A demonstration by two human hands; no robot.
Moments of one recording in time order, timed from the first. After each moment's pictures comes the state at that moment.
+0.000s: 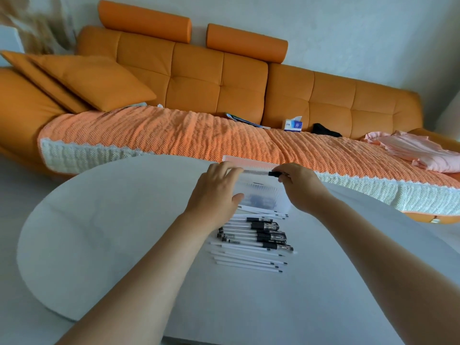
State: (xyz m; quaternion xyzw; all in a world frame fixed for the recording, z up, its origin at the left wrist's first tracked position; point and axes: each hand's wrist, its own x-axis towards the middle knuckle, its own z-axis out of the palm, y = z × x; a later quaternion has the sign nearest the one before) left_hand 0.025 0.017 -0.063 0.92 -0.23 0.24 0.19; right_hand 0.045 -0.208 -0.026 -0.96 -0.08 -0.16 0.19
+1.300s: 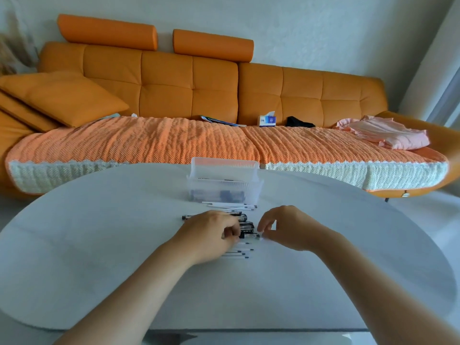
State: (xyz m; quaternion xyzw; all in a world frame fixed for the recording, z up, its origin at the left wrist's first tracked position) left_hand -0.037 -0.023 -0.078 0.92 -0.32 0.05 0.22; right_hand -0.055 -0.255 -0.057 -0.98 -0.08 0.04 0.19
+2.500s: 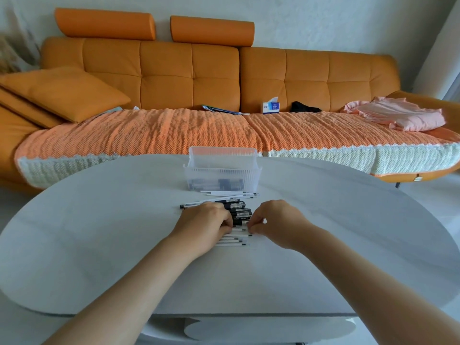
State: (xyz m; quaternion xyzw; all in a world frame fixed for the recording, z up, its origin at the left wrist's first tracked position) left_hand -0.040 -0.032 -0.089 0.94 -0.30 0.10 0.14; right_hand -0.063 -0.233 -0.071 -0.98 -0.06 0.03 0.19
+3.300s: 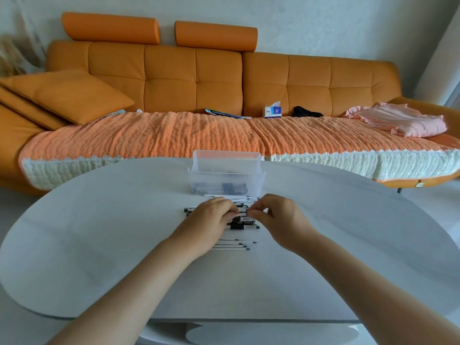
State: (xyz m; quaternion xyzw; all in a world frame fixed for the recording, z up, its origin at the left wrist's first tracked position) left_hand -0.039 -0.029 -0.080 0.89 -0.31 0.10 0.31; right_hand -0.064 -0.226 -0.071 -0.93 -0.07 -0.10 0.34
